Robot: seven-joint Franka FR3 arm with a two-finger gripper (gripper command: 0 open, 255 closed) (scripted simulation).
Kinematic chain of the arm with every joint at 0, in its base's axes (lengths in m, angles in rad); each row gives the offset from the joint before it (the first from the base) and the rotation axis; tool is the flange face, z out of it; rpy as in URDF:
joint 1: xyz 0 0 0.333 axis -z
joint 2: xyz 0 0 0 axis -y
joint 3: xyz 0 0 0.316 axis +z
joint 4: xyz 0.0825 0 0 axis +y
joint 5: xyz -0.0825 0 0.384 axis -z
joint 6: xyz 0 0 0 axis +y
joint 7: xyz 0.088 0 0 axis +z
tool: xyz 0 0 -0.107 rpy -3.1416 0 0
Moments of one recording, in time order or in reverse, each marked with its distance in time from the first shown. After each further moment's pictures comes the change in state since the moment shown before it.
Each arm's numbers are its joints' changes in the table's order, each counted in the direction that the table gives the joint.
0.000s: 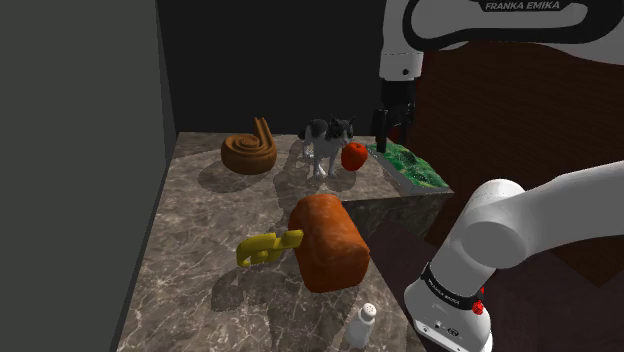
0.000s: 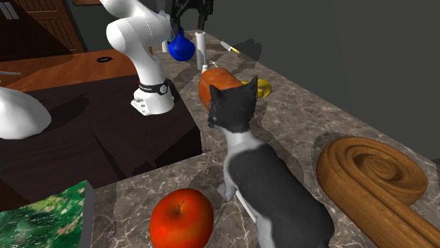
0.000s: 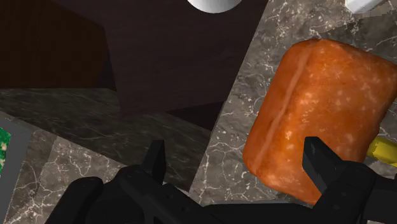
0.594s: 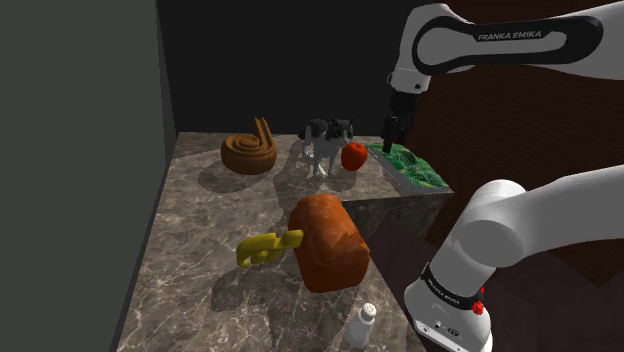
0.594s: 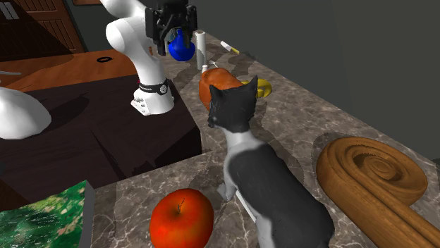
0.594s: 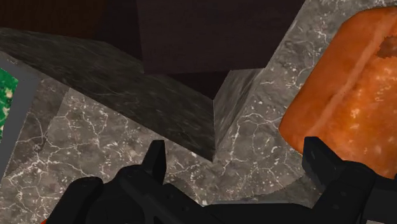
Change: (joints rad) arm 0.037 0.026 -0.190 0.102 0.138 -0.218 0.256
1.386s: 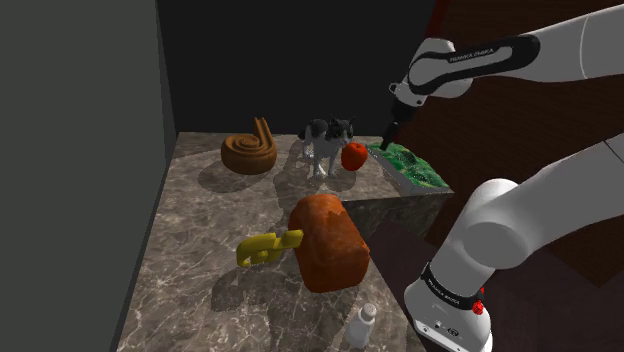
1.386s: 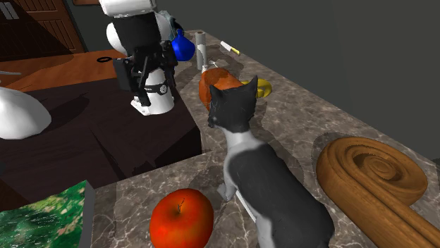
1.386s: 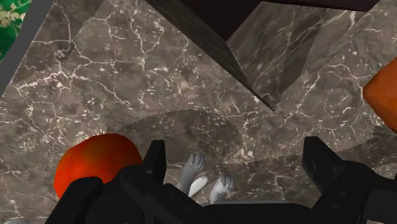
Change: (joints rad) arm -0.055 -0.228 -0.395 -0.044 0.060 -0.431 0.470
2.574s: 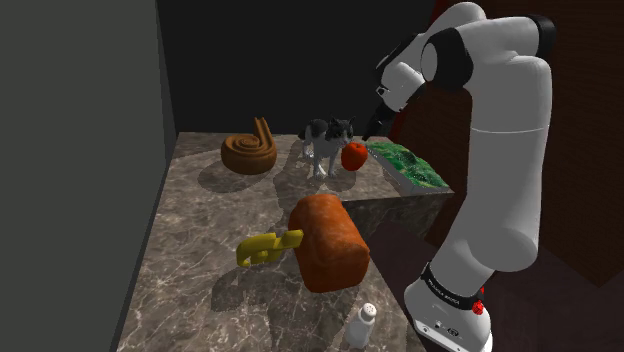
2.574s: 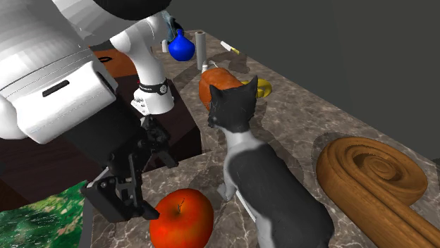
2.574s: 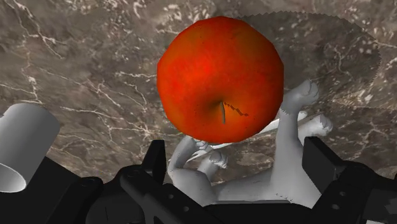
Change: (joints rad) arm -0.134 -0.932 -0.401 -0.553 -1.154 0.007 1.205
